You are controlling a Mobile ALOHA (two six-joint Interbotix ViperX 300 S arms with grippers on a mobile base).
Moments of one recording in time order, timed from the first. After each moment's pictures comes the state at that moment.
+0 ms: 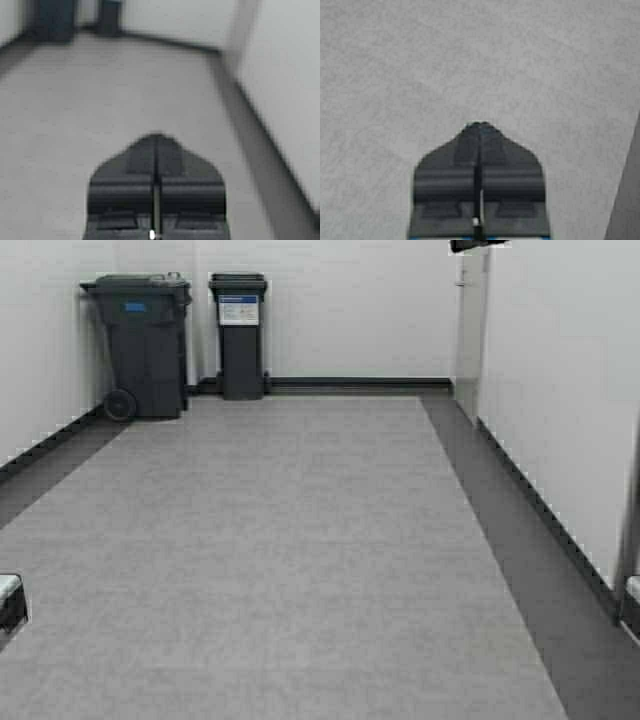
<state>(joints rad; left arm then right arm) -0.02 -1.06 1.30 -0.03 -0.33 -0.18 0.34 -0.36 0.79 -0.50 -0.09 0.30</state>
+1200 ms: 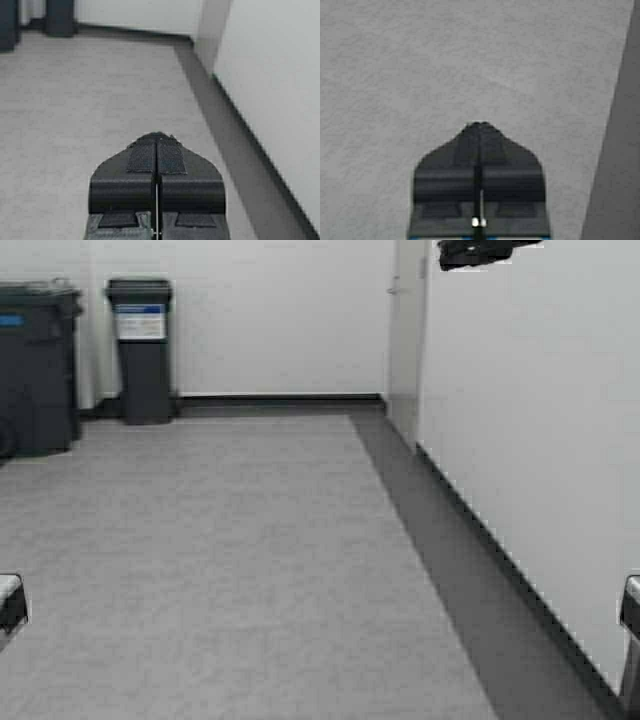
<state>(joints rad) -0.02 -0.99 1.29 -0.03 -0.34 -0.13 0.35 -0.32 0.82 -0.50 -0.17 0.32</state>
